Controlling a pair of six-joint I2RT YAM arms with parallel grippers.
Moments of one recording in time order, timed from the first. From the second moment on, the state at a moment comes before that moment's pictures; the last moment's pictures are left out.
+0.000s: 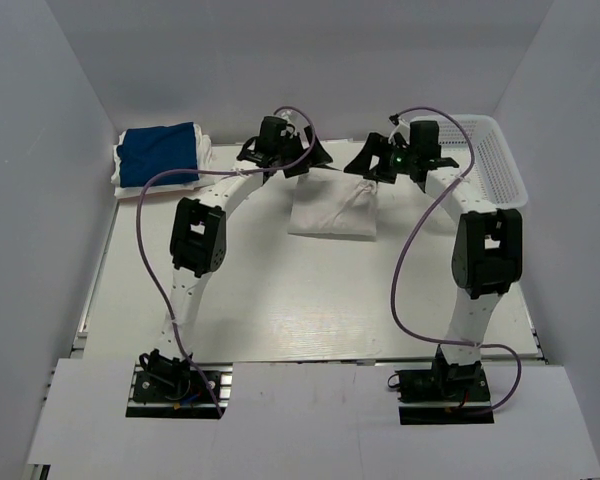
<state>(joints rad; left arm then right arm) -0.40 2.39 2.11 -0.24 0.34 -0.67 0.15 1.93 1.55 -0.22 -0.66 0.39</state>
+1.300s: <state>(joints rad) -0.42 2.32 2.01 -0.15 0.28 -0.66 0.21 1.93 1.48 -0.01 -0.44 0.36</state>
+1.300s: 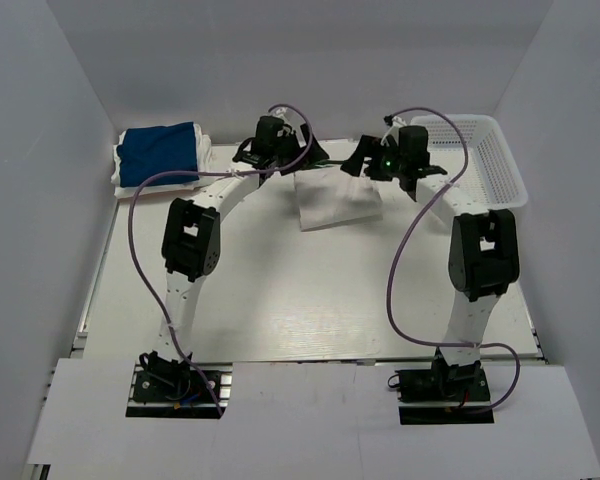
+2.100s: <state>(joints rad) -0.59 1.89 1.21 -0.29 0.40 -0.64 0.31 1.48 0.80 -0.28 -0.46 0.27</state>
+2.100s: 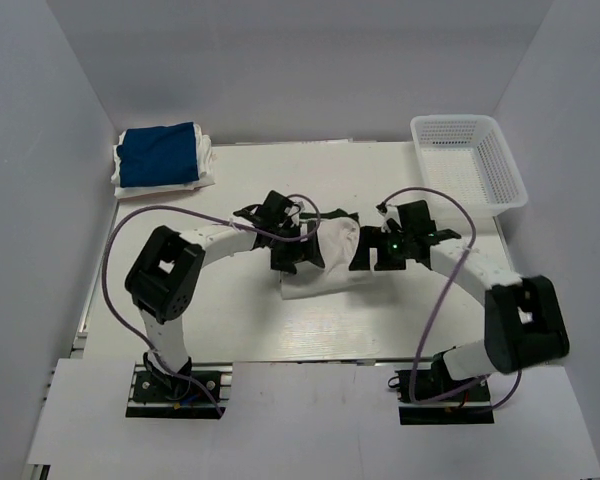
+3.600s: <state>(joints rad) -0.44 1.72 1.20 -0.53 0.05 -0.63 0.49 1.78 1.26 -0.35 -0.23 0.13</state>
